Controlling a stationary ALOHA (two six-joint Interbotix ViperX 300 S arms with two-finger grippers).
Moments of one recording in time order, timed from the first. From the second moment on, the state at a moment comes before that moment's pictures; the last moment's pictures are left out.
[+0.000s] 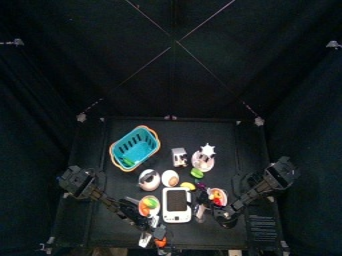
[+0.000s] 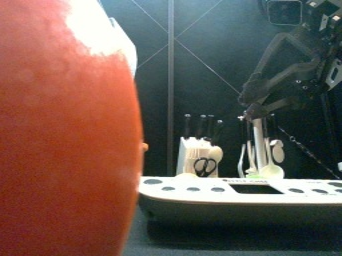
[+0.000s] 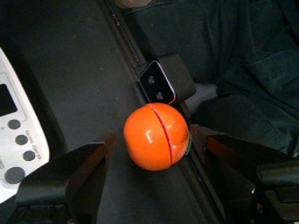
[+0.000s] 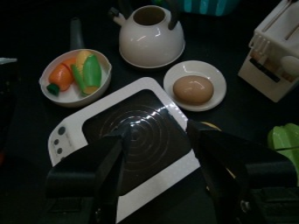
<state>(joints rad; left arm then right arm) -0.55 0.27 0.43 -0.60 0.08 0.41 0.62 -0.06 0.83 -1.54 0.86 2.31</state>
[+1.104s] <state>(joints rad) -0.51 0.32 0.42 -0.64 0.11 0.40 0.61 -0.05 0.82 -1.54 0.85 2.31</state>
